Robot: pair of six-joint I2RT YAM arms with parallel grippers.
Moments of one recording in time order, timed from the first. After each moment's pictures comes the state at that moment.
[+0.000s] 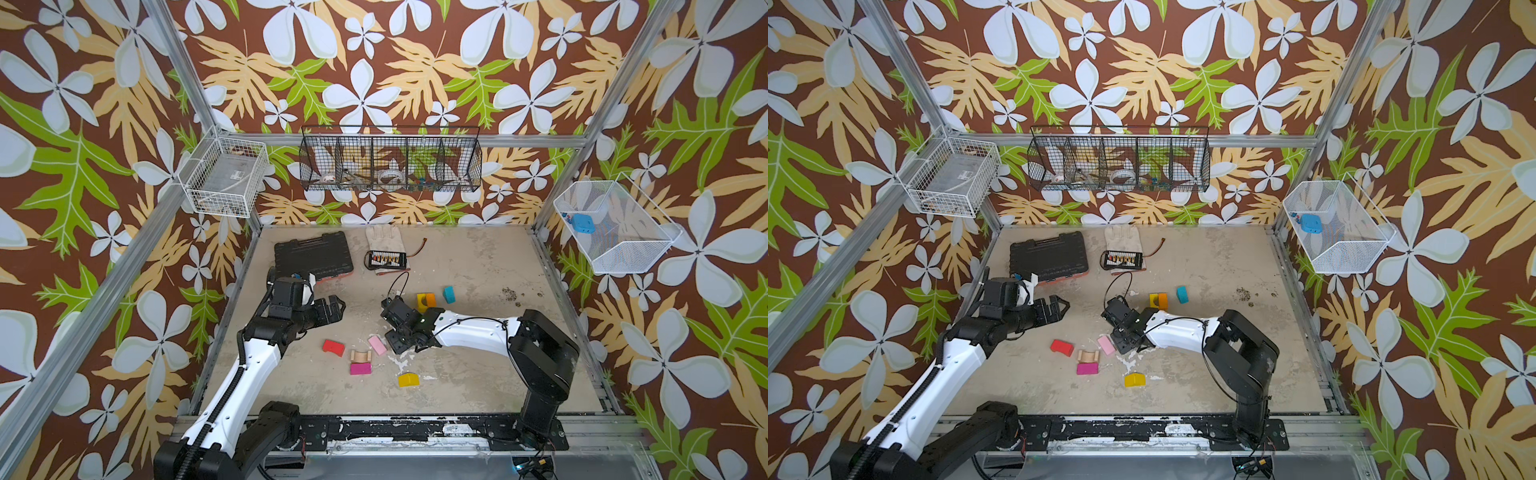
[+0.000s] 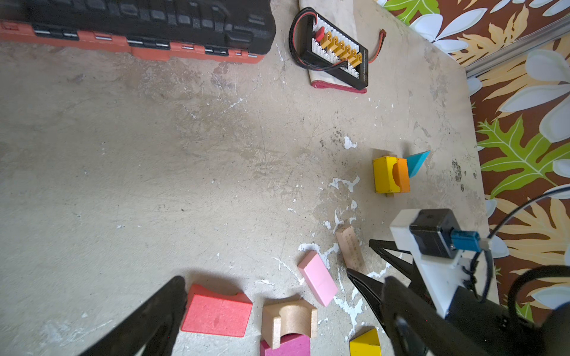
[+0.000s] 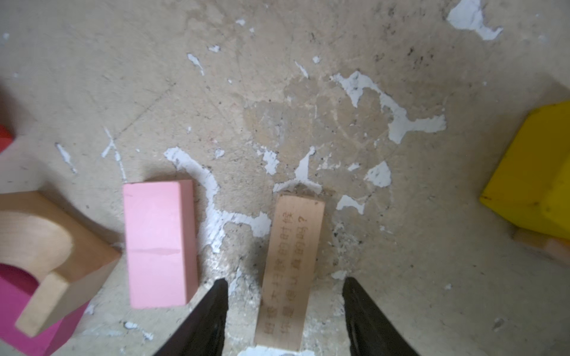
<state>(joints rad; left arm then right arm) -0.15 0.99 0.77 -0.58 0.28 -0.45 0.95 1.83 1.15 -0.48 0.18 0.33</state>
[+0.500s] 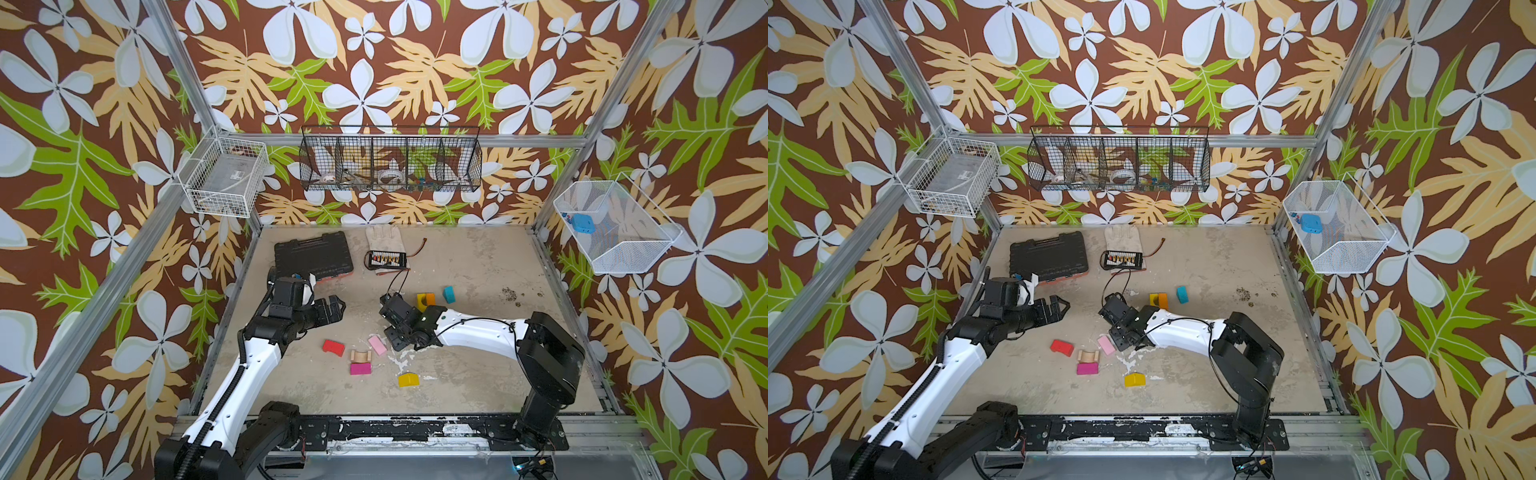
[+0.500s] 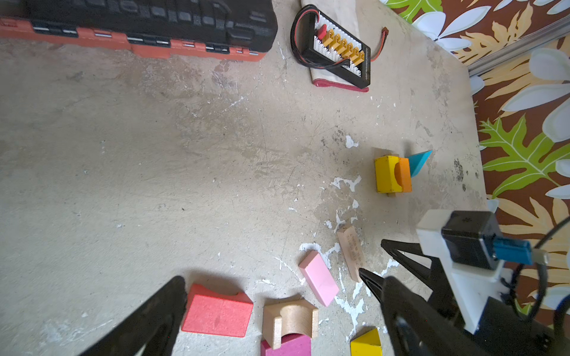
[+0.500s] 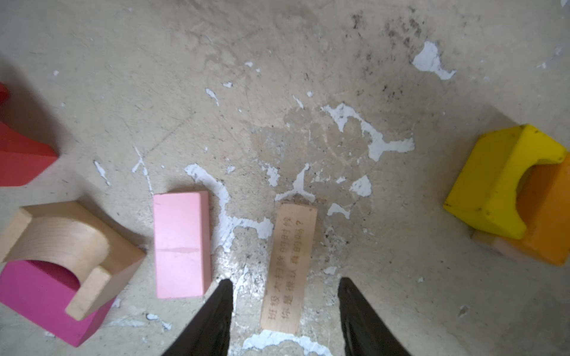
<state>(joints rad) -0.15 1.00 0.77 -0.58 0.28 -0.45 0.97 1.79 1.19 -0.51 0.21 0.32</state>
